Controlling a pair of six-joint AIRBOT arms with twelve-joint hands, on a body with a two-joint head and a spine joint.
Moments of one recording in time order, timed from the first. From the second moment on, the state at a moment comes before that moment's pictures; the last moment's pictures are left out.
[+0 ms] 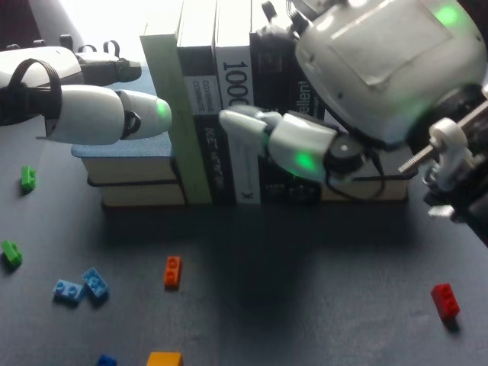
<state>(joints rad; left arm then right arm) 0.03 -0.65 0.69 1.08 0.49 -0.47 -0.11 -1.11 0.62 0.80 0.99 -2.26</state>
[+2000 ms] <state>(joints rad) 0.04 -0.65 0.69 1.07 0.50 -0.47 -0.20 -1.06 0.50 0.84 1.06 -2.40</state>
